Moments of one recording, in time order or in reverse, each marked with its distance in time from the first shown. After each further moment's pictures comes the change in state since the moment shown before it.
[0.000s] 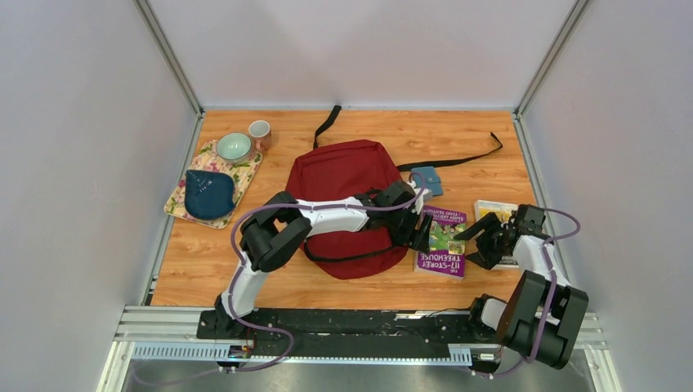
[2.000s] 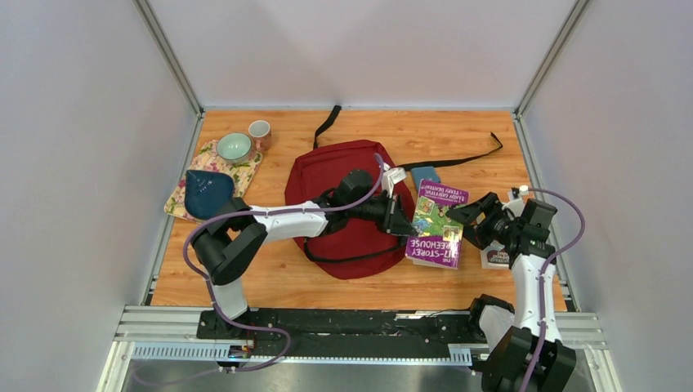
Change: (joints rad) left arm 0.090 -0.316 -0.364 0.507 0.270 -0.152; right arm 0.039 -0.272 0.023 0.091 -0.333 0.073
